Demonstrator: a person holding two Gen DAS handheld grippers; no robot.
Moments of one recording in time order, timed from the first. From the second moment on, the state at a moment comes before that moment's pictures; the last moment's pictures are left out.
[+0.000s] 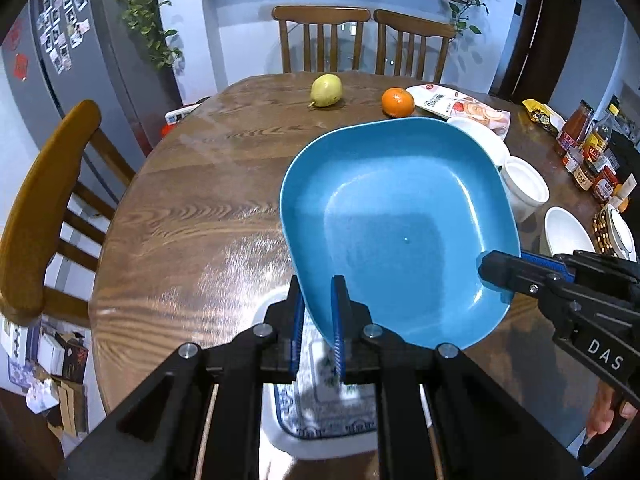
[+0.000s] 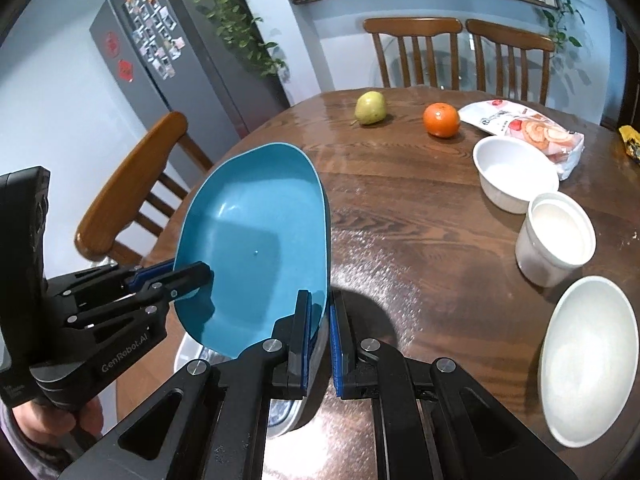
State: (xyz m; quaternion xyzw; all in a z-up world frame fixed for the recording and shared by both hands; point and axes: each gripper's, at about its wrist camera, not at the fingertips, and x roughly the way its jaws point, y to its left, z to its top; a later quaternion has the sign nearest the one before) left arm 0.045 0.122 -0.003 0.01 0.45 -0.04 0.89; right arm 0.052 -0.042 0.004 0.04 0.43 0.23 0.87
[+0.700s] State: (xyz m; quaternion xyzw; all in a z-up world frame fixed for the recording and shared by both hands) left arm -0.004 0.132 -0.027 0.00 0.48 -0.01 0.88; right arm 0.014 -0.026 -0.017 0.01 0.47 0.26 0.84
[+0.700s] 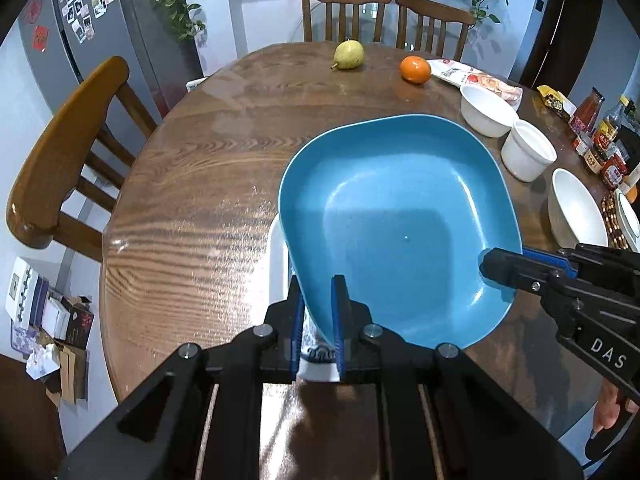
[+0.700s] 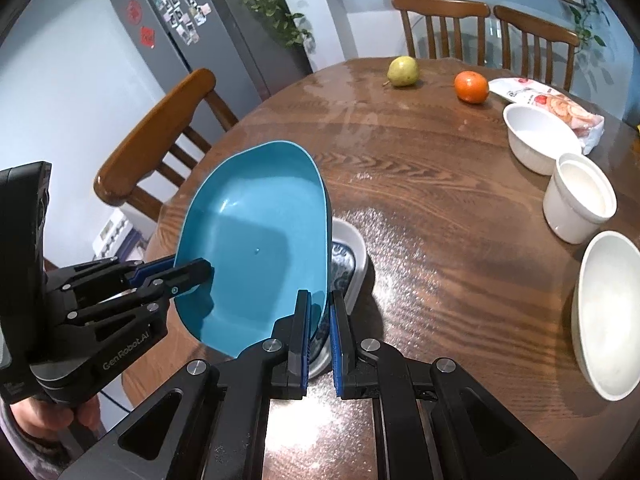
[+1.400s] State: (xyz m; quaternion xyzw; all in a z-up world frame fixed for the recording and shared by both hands) left arm -0.006 0.136 -0.049 0.02 0.51 0.00 0.86; right arm 0.007 -0.015 -0.044 0.02 0.51 0.26 0.82
